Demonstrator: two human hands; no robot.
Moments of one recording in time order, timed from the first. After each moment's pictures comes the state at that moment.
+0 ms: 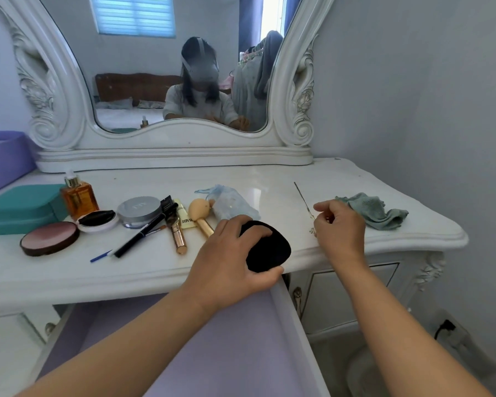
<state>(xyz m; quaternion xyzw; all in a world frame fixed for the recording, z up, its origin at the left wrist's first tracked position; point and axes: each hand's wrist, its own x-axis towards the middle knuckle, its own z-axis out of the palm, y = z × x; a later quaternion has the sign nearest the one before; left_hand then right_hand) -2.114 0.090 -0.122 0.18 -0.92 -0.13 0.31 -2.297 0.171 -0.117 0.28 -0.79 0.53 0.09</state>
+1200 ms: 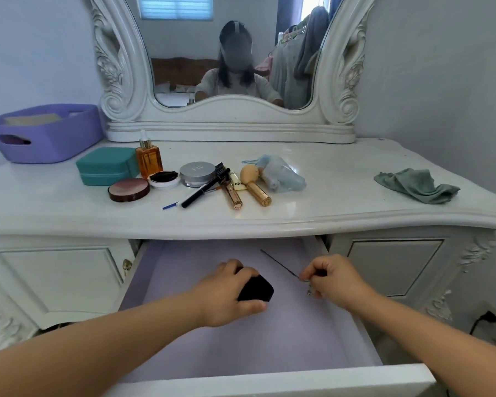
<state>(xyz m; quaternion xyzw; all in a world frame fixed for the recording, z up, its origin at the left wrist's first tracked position) -2.008 0.085 -0.207 0.23 -0.96 -0.17 -0.02 -2.198 0.211 -0.193 0.43 -0.80 0.35 -0.24</state>
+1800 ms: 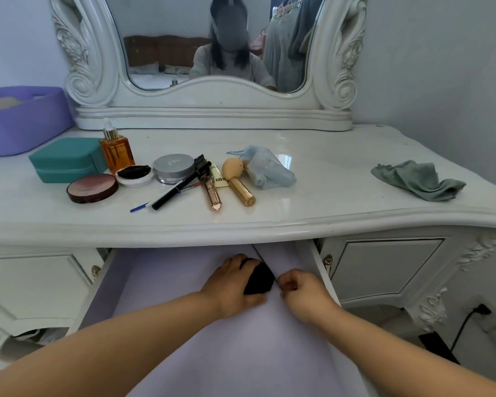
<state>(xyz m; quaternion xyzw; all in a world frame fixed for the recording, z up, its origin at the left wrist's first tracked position) -2.078 0.061 -0.254 0.27 -0.94 -0.22 0.00 -2.200 0.176 -0.243 0.35 -0.82 0.33 -0.31</state>
